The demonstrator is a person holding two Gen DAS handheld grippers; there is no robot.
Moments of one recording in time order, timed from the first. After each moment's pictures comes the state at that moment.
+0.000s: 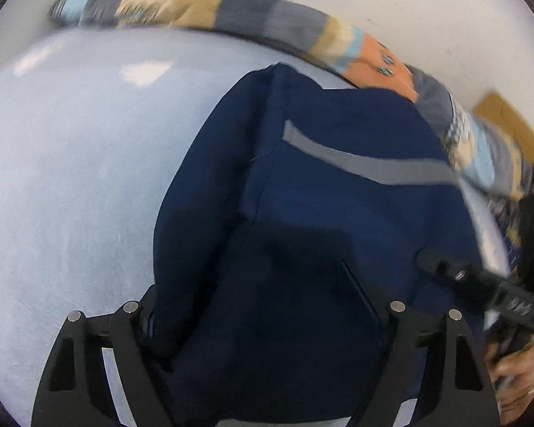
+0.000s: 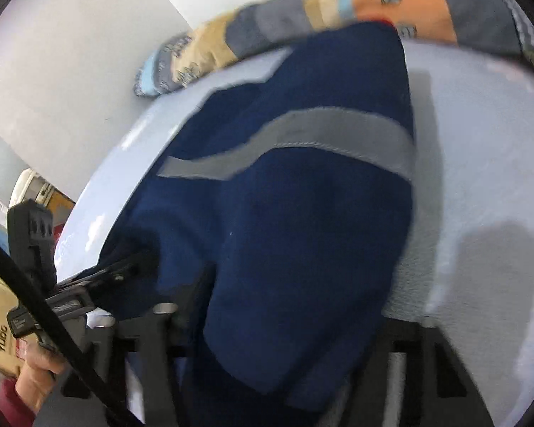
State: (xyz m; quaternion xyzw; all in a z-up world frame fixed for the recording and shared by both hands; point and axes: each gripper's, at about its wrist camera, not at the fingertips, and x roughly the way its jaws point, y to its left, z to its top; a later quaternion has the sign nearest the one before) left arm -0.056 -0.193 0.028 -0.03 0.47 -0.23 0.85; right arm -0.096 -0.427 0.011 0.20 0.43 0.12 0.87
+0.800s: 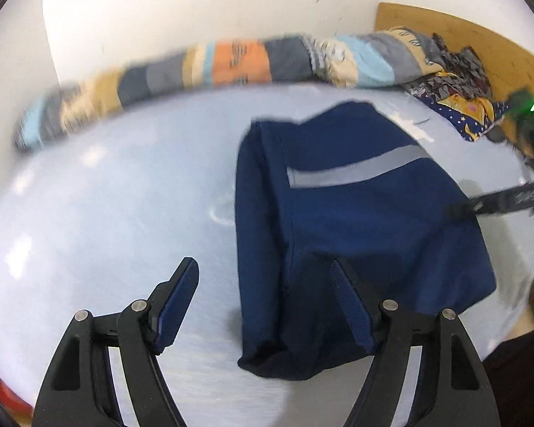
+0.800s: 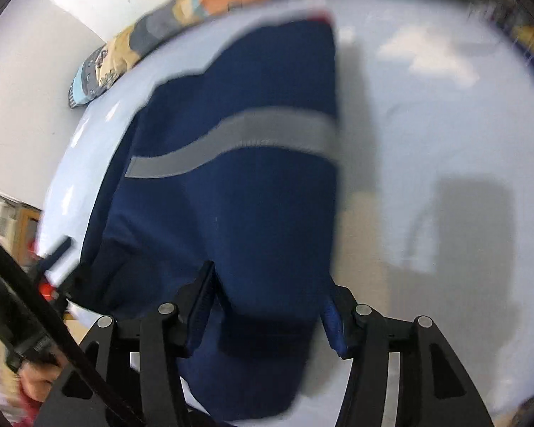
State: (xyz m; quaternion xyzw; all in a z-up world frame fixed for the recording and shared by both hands) left arm -0.295 -0.244 0.098 0.17 0.35 -0.31 0.86; right arm -0.355 -0.528 0.049 0.24 0.51 -0.05 0.82
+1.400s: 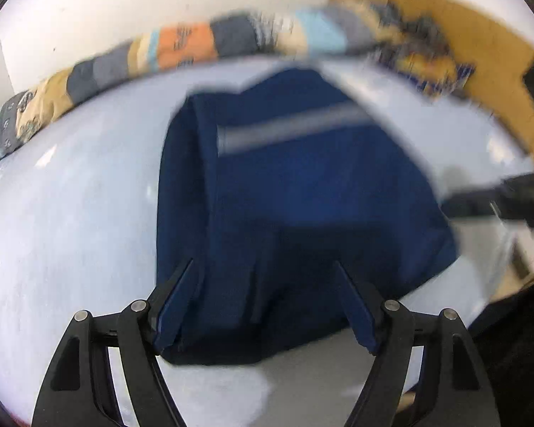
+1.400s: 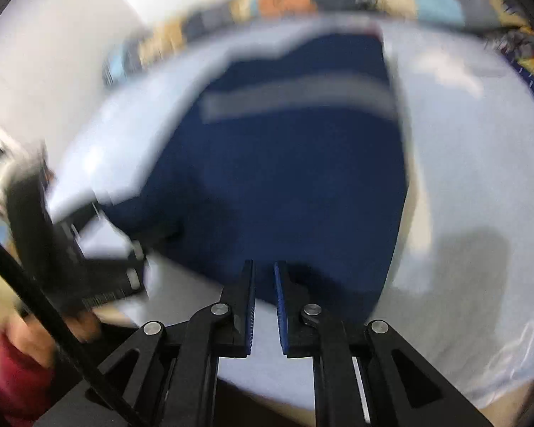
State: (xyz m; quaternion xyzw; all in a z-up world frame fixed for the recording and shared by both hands) left arm -0.299 -0.275 0.090 0.17 0.39 -0.40 0.81; right arm -0.407 -0.475 0.079 0.23 0.46 0.00 0.86
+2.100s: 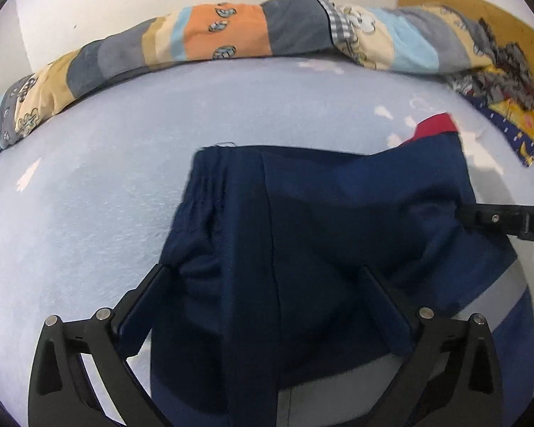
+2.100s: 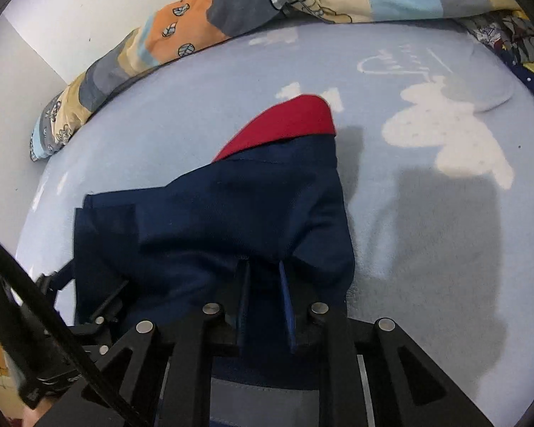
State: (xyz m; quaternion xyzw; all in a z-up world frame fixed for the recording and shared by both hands) left arm -0.136 -0.389 0.036 0.15 0.42 -0.30 0.84; right arm -0.222 -0.596 0.032 0.26 0.48 -0.11 0.83
